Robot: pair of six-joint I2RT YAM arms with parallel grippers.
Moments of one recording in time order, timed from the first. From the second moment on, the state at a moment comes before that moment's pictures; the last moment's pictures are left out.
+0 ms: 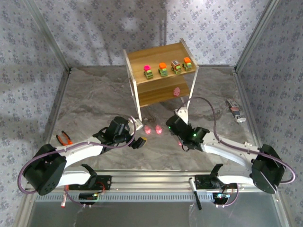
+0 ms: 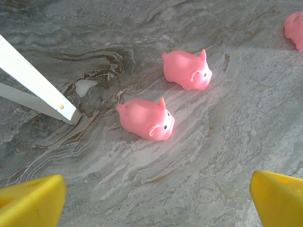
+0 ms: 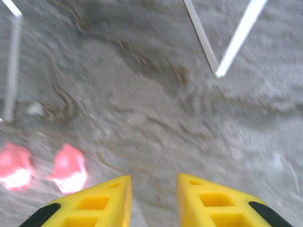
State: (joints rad) left arm -0.71 1.23 0.46 0.08 0.17 0.11; right arm 0.90 1.18 0.70 -0.42 0.58 0.66
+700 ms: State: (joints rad) left arm -0.71 1.23 0.46 0.08 0.17 0.11; right arm 1.06 1.15 0.59 -0.66 0.52 1.01
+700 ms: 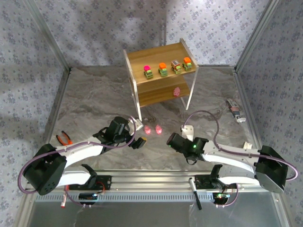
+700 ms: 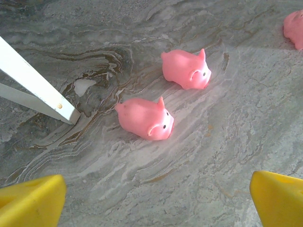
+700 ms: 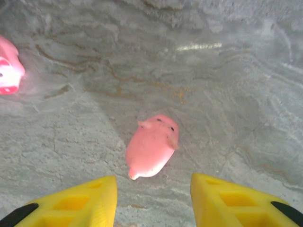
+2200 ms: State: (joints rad) left arm -0.71 1.23 0.46 0.08 0.17 0.11; right arm 0.99 1.40 0.65 -0.44 0.38 0.95
